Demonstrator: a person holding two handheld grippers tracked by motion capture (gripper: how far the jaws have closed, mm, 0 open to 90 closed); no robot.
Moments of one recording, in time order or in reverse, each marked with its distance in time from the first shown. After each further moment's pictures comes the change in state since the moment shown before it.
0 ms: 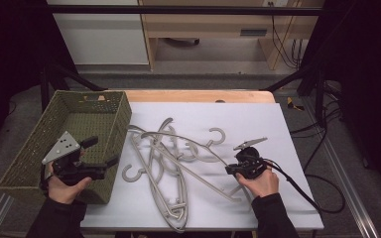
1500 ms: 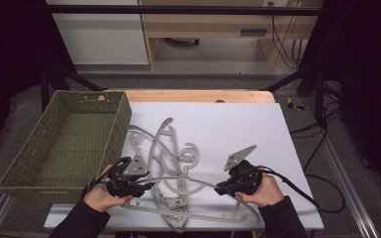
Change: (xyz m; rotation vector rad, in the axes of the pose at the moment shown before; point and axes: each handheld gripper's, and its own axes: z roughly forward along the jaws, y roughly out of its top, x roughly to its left) left arm -0.074 -0.025 0.082 0.537 -0.230 0.331; right arm 0.038 -0.005 -0.025 0.083 0.333 -0.418
